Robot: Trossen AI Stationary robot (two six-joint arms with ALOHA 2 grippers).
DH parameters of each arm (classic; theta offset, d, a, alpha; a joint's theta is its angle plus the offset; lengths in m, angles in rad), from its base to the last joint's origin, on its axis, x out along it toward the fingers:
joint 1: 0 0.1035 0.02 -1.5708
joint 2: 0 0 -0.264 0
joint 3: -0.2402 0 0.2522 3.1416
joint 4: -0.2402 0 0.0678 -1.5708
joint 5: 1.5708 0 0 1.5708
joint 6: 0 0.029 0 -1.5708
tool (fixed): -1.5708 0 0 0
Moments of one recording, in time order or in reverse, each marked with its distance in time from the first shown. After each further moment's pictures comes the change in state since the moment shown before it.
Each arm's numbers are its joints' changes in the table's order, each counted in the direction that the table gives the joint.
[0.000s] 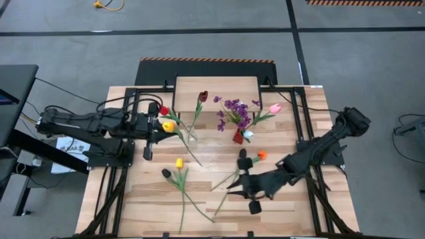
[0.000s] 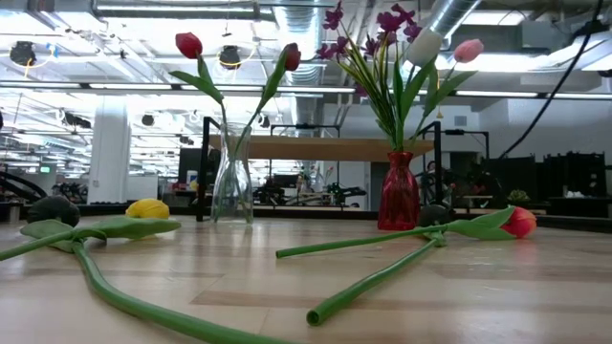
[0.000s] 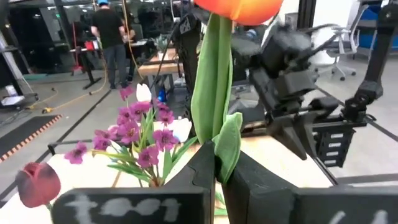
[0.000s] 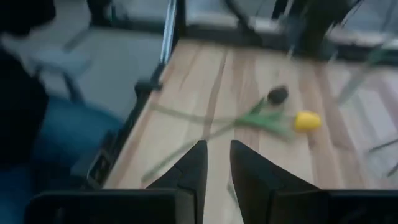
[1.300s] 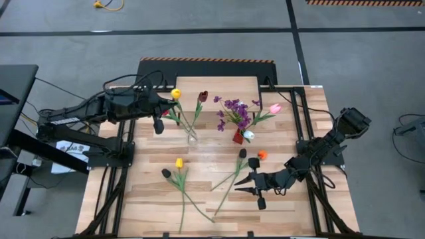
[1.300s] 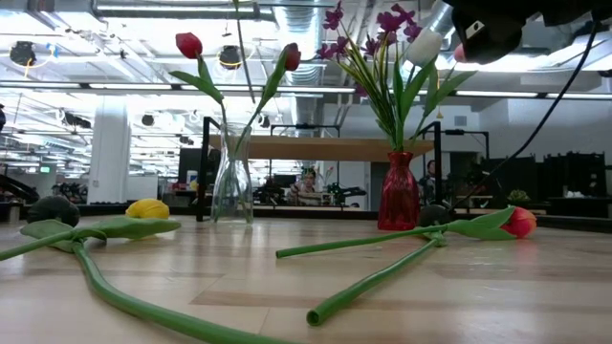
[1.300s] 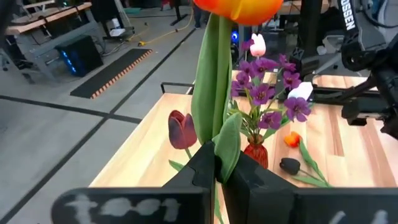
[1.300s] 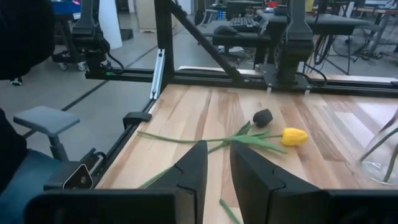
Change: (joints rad) left arm 0.261 0.140 -0.297 -0.402 0.146 -0.033; right arm 0.069 -0.005 0.484 0.786 -0.148 -0.076
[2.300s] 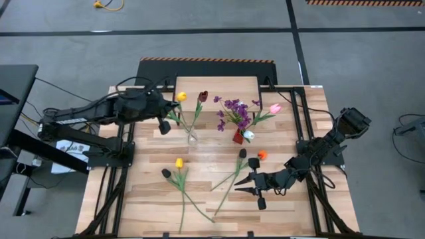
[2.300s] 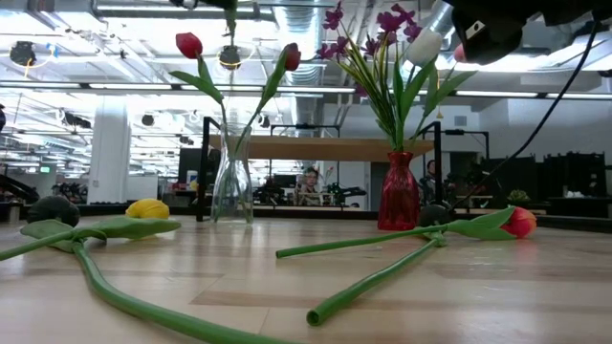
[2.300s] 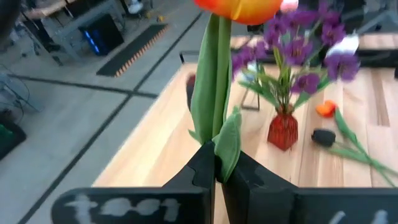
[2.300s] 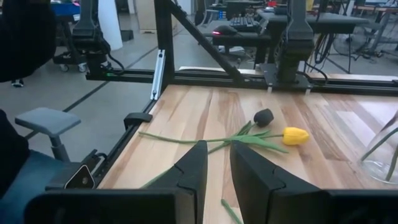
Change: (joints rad) left arm 0.000 0.041 0.034 -0.051 0.103 0.022; right arm 0.001 0.000 -0.001 0.000 0.001 0.009
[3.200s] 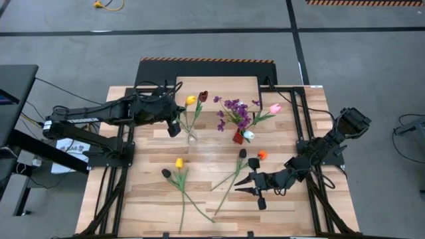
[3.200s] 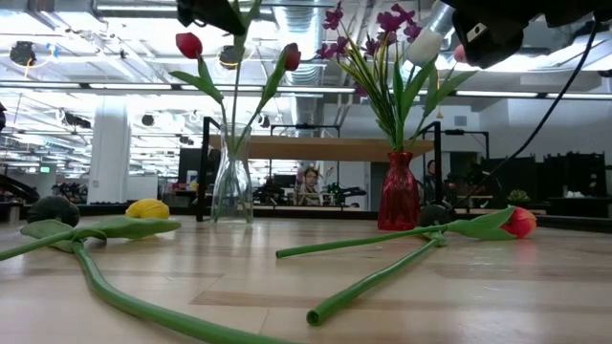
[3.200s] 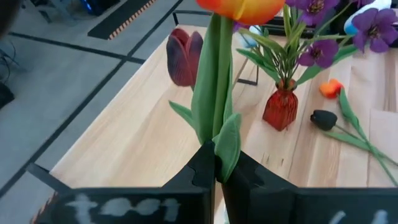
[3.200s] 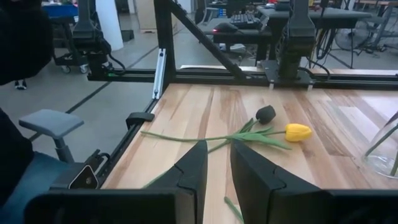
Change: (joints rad) left arm 0.000 0.117 0.003 -0.030 0.003 -0.139; right arm 0.001 0.000 0.000 -0.008 0.003 0.027
